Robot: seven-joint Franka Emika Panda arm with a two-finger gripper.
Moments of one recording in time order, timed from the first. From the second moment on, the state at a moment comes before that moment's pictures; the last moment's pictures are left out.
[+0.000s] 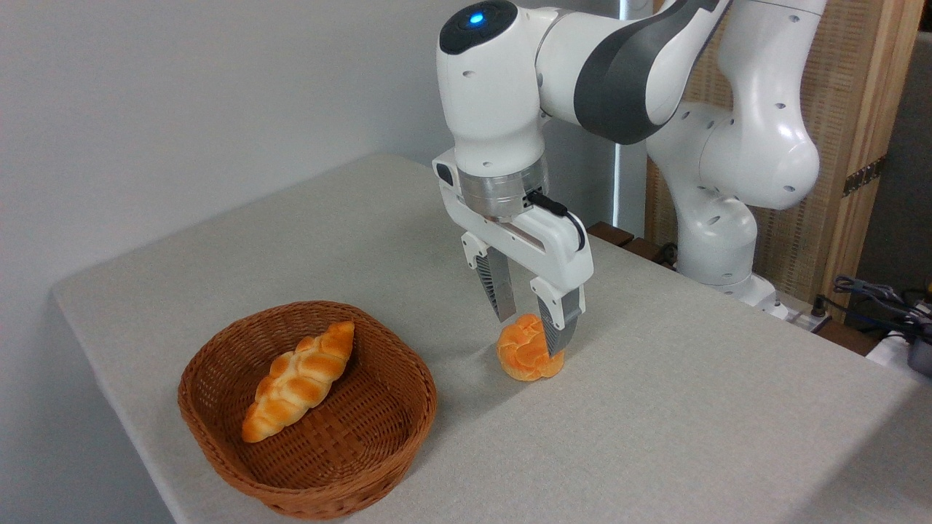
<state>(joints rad) -0.10 -0.37 0.14 -2.40 -0.01 1.91 0.85</state>
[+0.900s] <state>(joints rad) -0.12 -0.37 0.12 -2.47 -0.01 2.00 0.85</state>
